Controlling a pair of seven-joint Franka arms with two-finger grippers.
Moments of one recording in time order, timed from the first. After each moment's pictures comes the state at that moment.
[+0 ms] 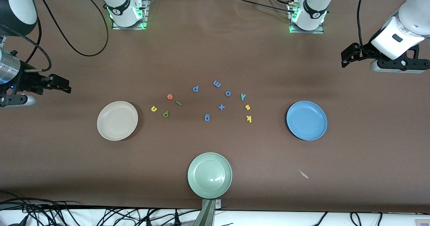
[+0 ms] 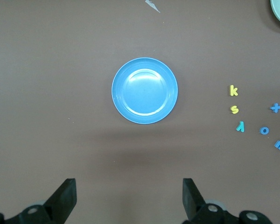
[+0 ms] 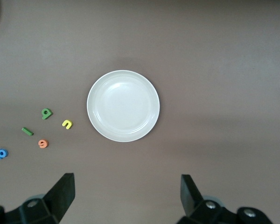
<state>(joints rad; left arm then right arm) -0.09 -0.04 -0.03 -1.68 0.01 1.60 -0.10 -0.06 0.21 0.08 -1.49 -0.01 1.67 -0.05</state>
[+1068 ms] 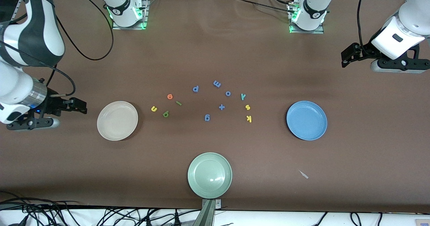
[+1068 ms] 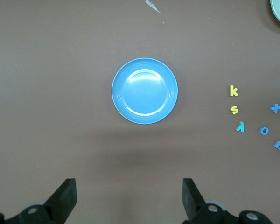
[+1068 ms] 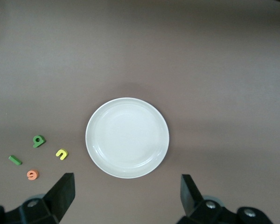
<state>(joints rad) -0.09 -0.04 -0.03 -1.68 0.01 1.60 -0.10 -0.01 0.35 0.08 -1.50 -0.03 1.85 -0.04</state>
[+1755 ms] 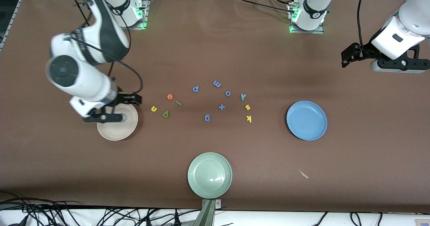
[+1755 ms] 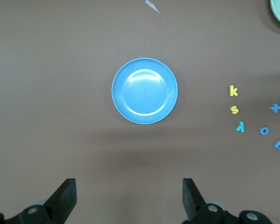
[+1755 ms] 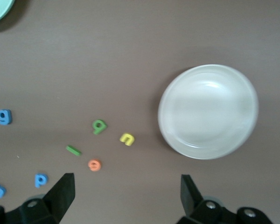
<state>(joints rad) -0.09 -0.04 -0.03 -1.68 0.01 1.60 -0.09 0.26 0.40 0.09 -1.57 -0.03 1.89 0.33</state>
